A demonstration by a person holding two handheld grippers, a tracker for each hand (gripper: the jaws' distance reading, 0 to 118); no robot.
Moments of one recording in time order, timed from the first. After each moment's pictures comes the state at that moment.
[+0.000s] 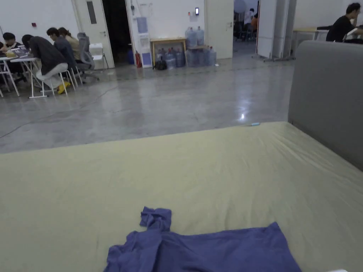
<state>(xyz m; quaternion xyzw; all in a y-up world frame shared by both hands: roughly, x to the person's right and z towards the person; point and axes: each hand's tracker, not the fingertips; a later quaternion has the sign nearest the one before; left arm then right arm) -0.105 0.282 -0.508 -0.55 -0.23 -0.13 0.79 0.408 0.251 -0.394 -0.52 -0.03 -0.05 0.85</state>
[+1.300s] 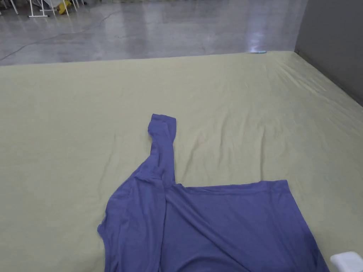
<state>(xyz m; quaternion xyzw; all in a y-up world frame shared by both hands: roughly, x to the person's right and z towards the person) -0.167 0.252 -0.284 -0.59 -0.17 0.00 0.79 0.362 0.230 -0.195 -0.62 -0.03 -0.02 0.78</state>
